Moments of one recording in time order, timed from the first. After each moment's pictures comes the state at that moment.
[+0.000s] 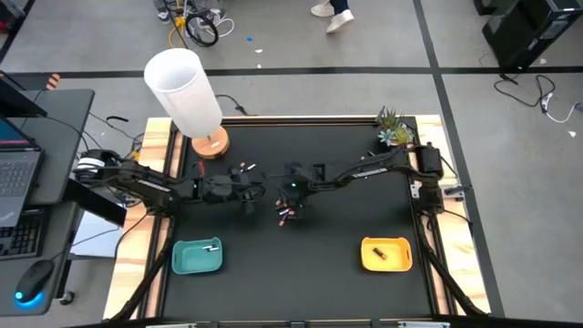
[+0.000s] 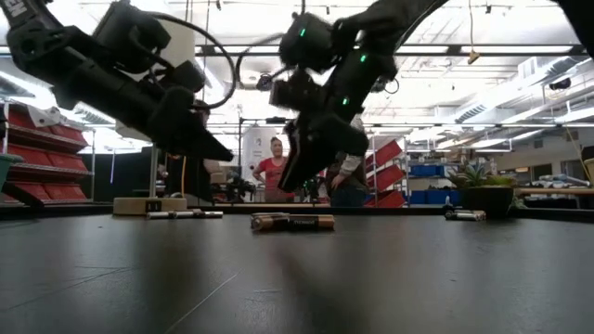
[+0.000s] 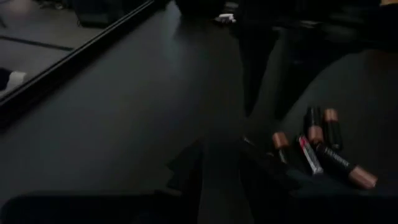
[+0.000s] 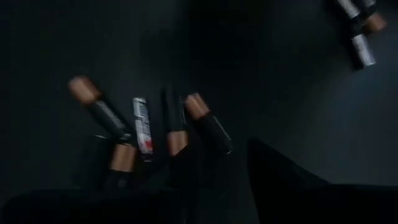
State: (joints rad) left arm -0.02 1.28 0.32 0.53 -0.37 -0.13; right arm -0.07 1.99 1.35 -0.34 0.00 -0.38
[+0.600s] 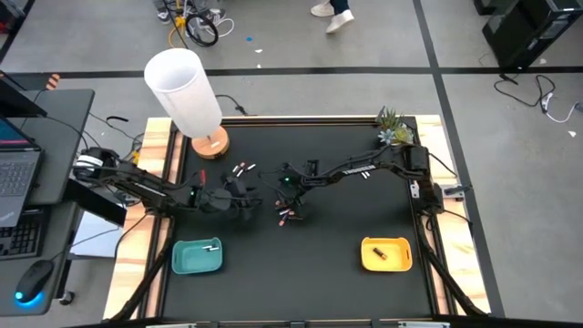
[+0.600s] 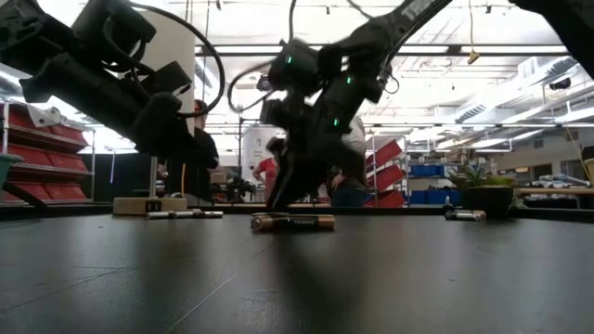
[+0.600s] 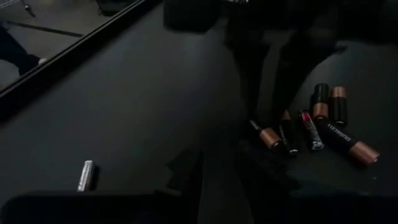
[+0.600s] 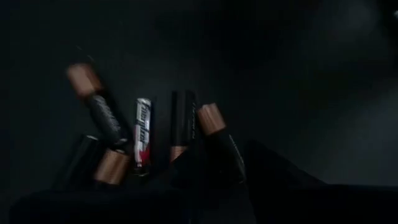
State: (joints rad) left arm -0.16 1.27 0.32 0.41 -0.57 -0.24; right arm -0.12 2.09 1.39 -0.31 -0.16 -0.53
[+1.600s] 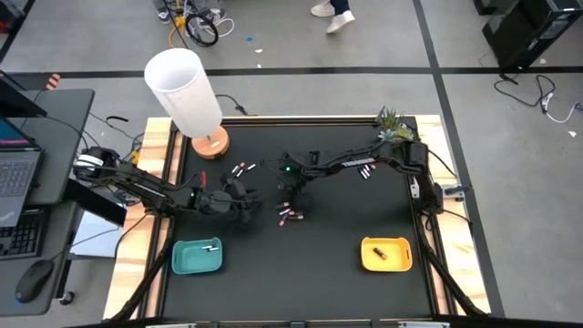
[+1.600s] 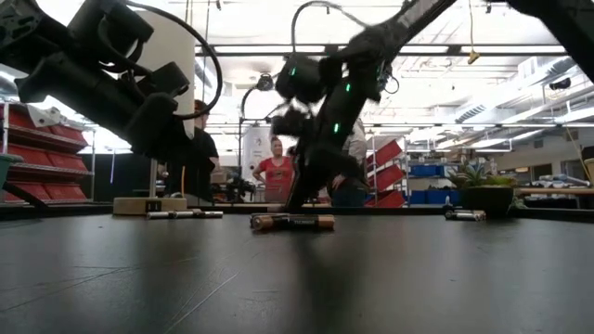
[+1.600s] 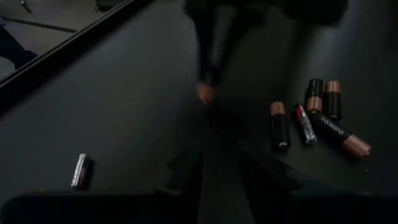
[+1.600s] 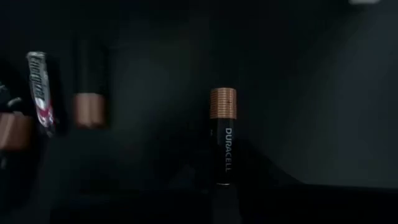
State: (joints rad) left arm -0.18 1.27 0.32 0.40 -0.57 -0.26; right arm -0.20 2.04 1.41 -0.42 -0.02 -0.42
